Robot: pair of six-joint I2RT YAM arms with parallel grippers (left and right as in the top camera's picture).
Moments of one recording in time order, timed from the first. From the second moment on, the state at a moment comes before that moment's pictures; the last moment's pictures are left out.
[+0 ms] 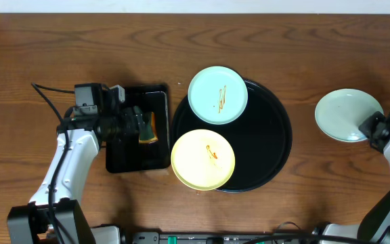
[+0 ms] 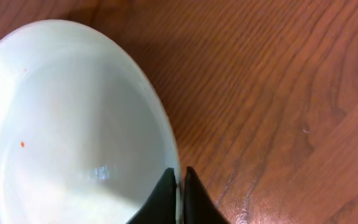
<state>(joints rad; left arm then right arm) 0.10 1.46 0.86 -0.55 0.41 -0.20 -0.53 1.58 0.89 -0.35 0.11 0.33</state>
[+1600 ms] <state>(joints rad) 0.09 1.46 0.86 -0.57 0.30 -0.20 0.43 1.57 0.84 -0.67 -0.46 0.21</state>
